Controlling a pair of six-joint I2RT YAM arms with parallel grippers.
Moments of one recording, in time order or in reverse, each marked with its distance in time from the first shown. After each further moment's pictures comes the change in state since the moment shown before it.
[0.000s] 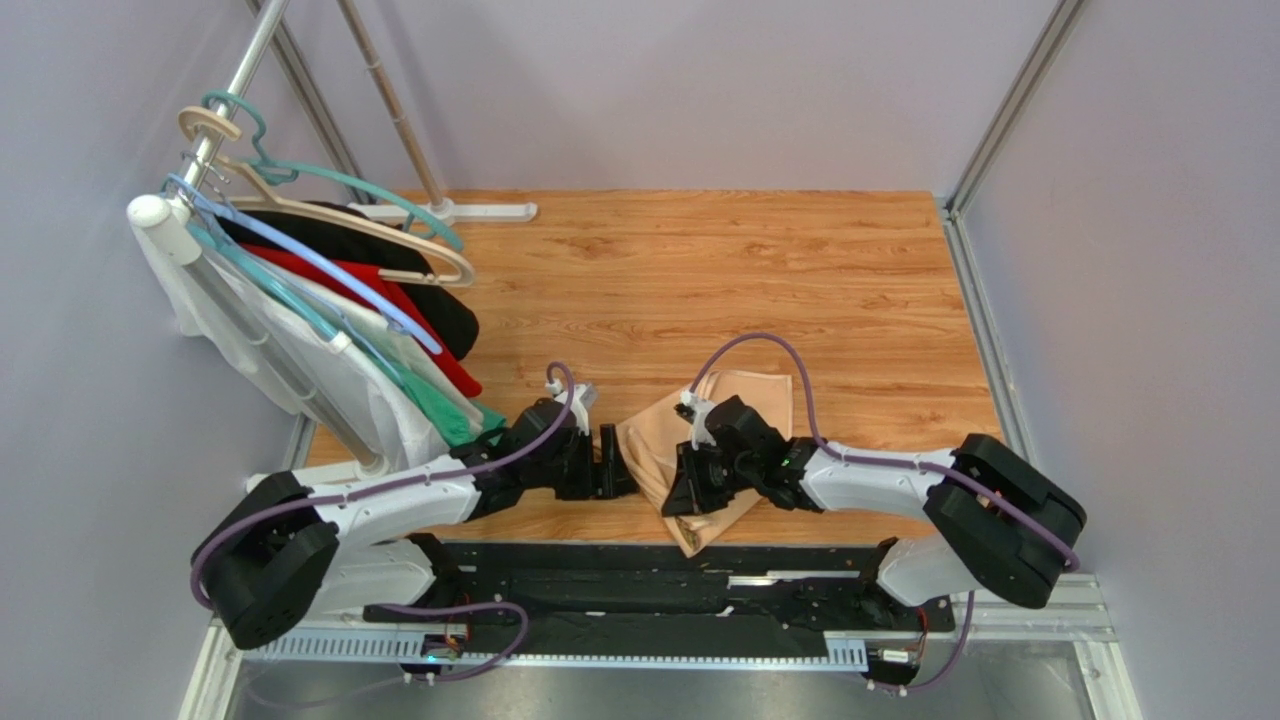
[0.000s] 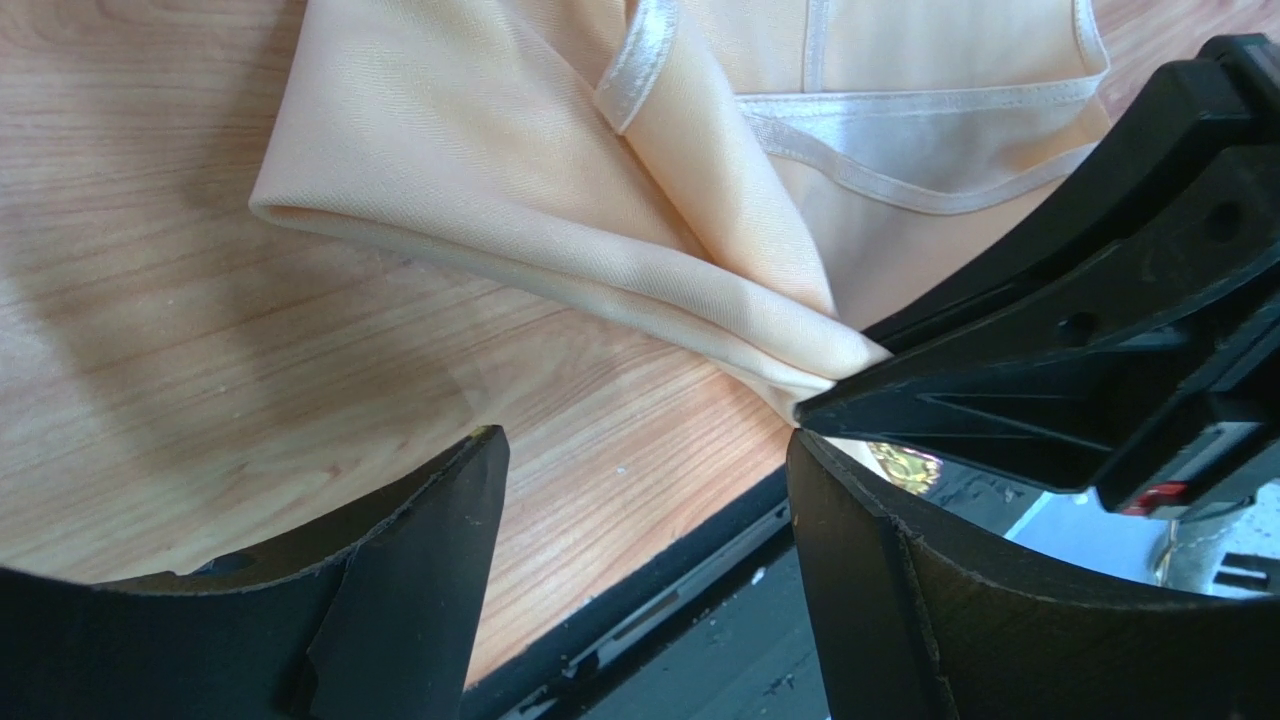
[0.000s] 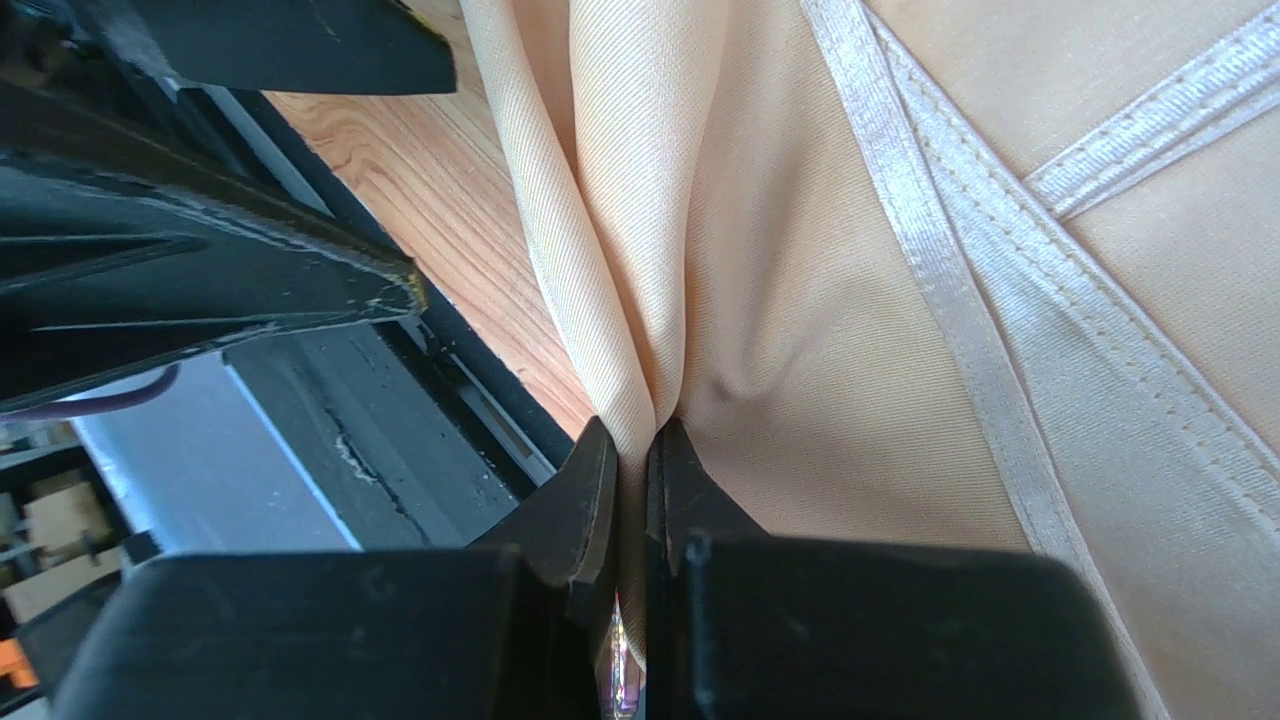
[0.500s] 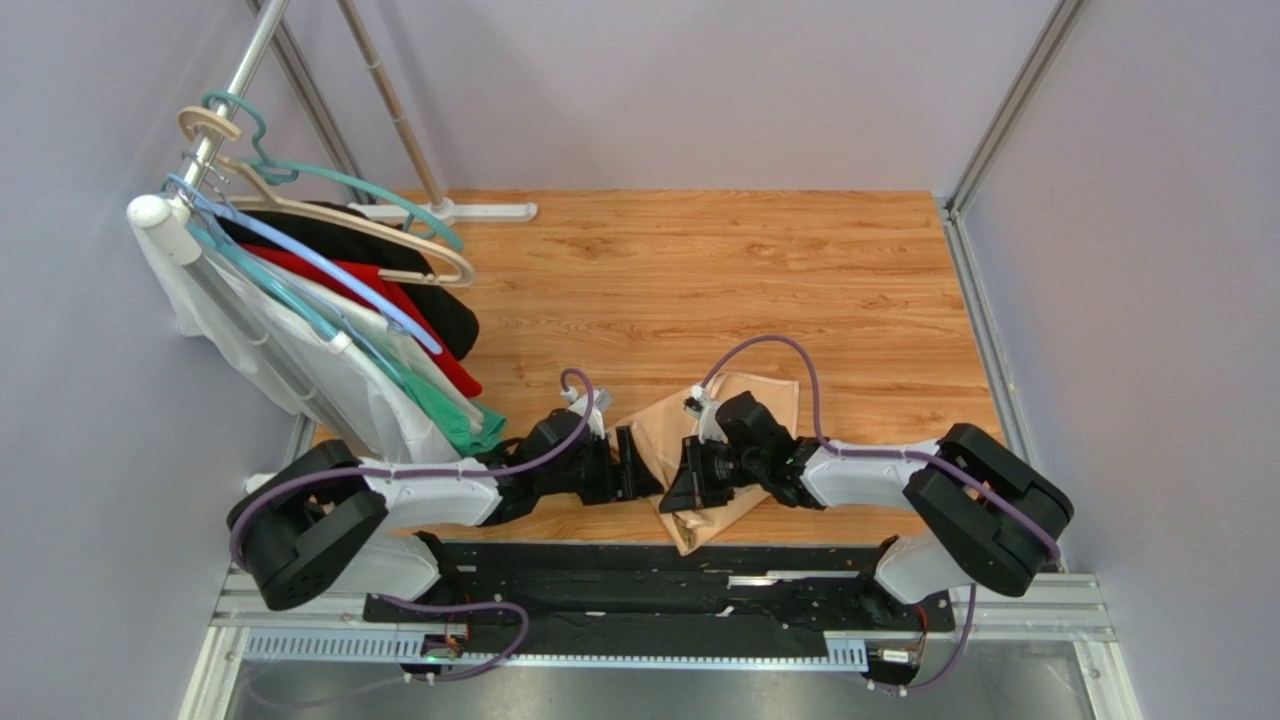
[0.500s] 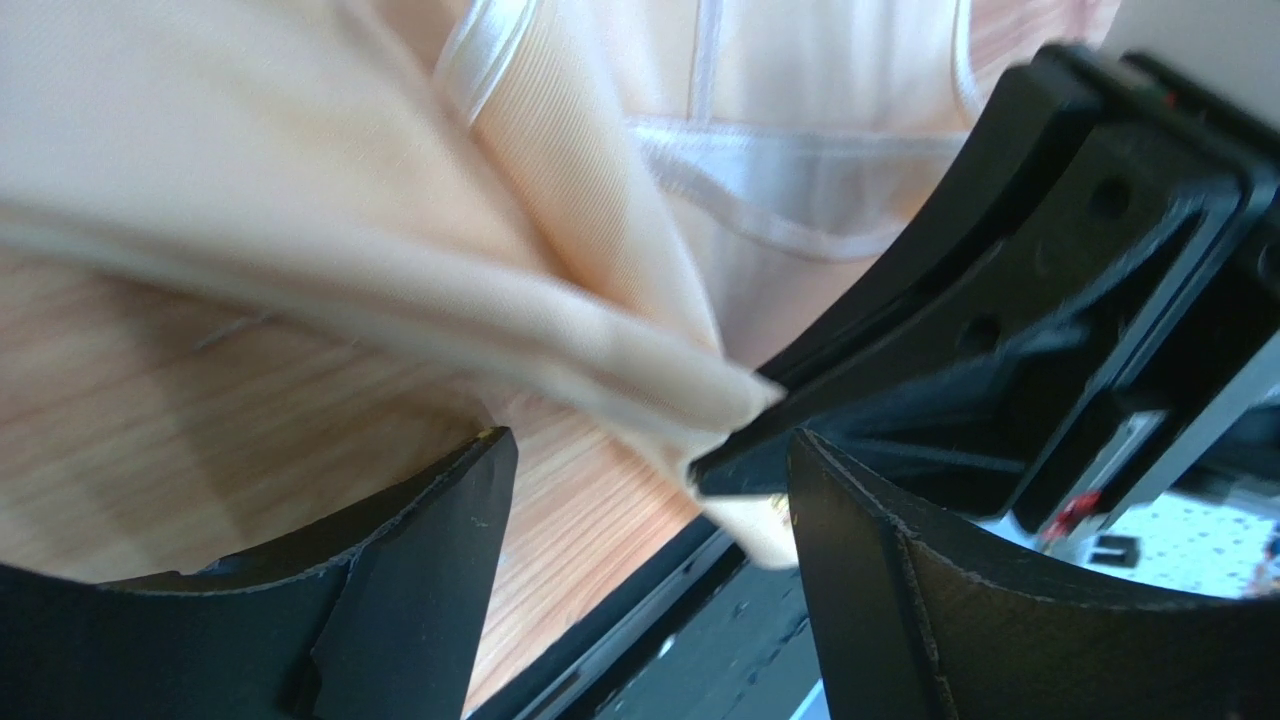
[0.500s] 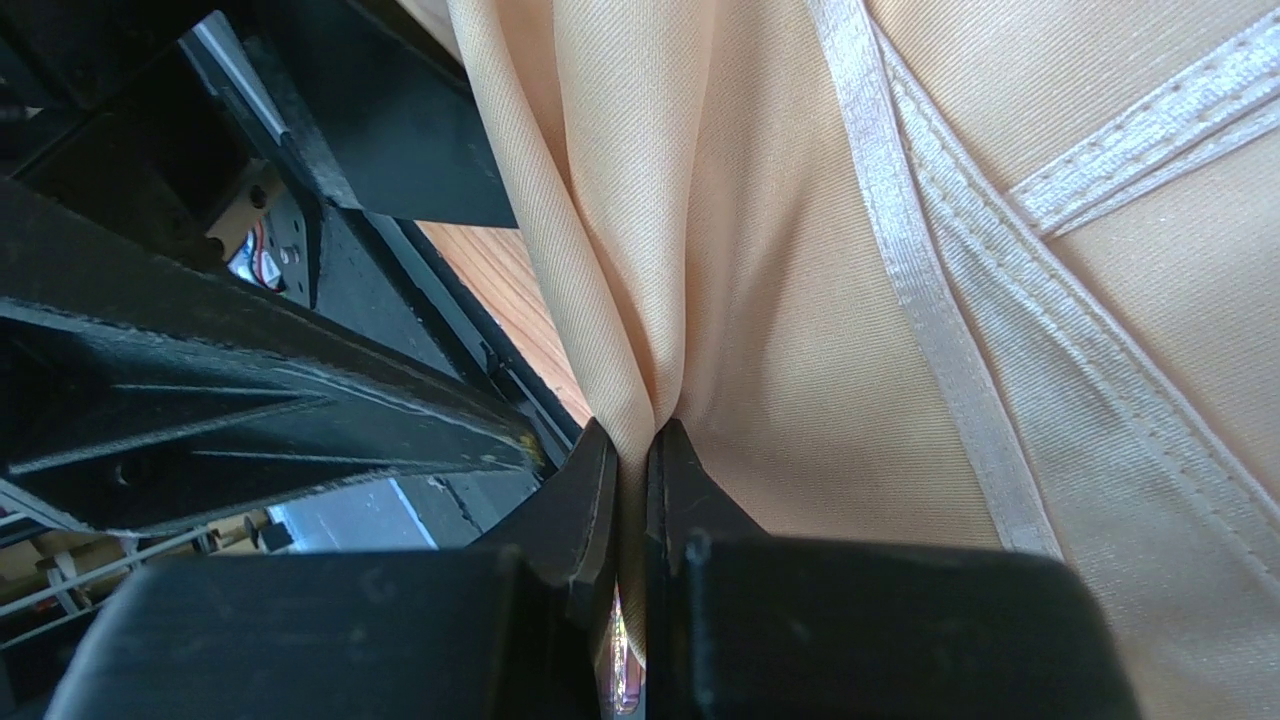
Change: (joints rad) left arm -0.066 0.158 -0.067 0.333 0.013 -0.137; right arm -0.080 0.053 -0.052 0.154 -0.132 0.106
